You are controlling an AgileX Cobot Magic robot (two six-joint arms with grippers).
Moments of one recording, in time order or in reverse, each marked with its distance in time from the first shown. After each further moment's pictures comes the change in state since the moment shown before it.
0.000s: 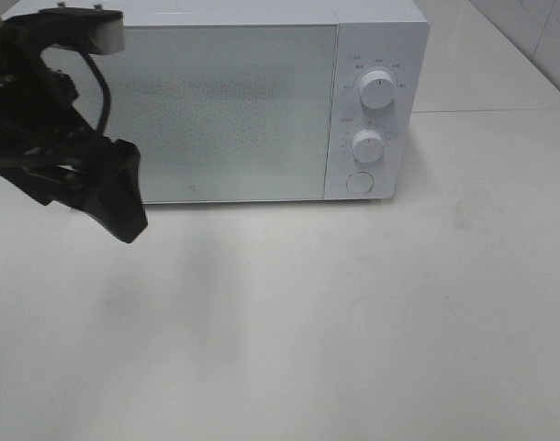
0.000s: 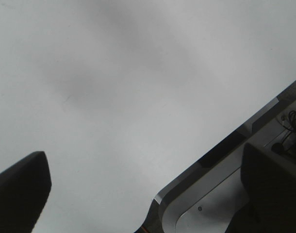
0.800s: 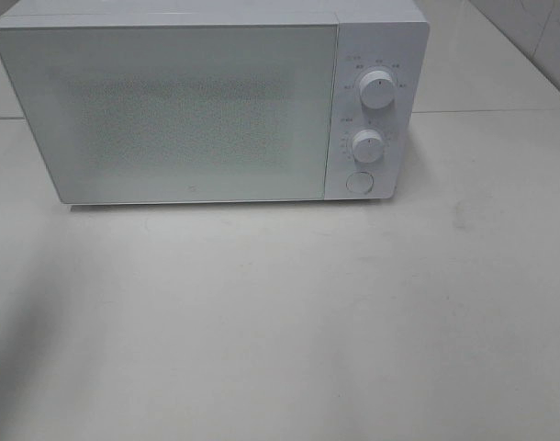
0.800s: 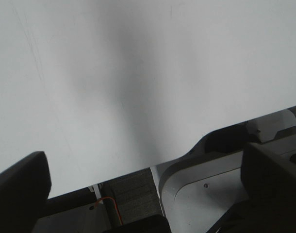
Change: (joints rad) left arm 0.419 -0.346 0.277 0.039 0.089 0.018; right arm 0.000 0.000 0.000 0.000 0.000 0.000
